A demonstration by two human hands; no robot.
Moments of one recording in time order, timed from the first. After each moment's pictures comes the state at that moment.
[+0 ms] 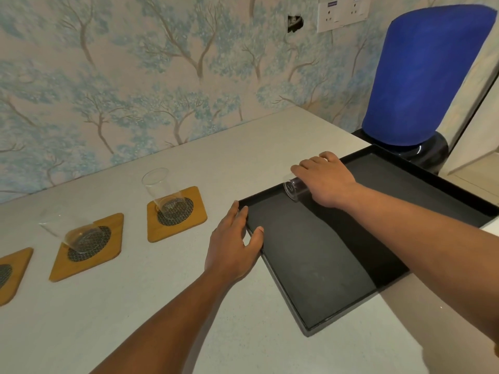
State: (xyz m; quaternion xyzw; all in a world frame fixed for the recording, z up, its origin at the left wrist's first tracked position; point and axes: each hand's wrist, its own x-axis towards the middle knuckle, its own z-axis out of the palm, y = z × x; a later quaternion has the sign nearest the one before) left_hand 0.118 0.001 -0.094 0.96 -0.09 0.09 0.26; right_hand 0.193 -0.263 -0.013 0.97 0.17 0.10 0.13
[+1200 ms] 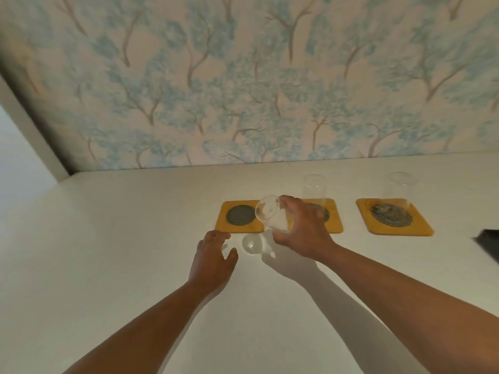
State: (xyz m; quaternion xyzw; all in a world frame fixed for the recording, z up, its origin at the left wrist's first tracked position) left_hand -0.073 0.497 -0.065 0.93 0.16 0.21 0.27; right_hand 0.050 0.274 -0.008 0.86 0.33 0.07 -0.39
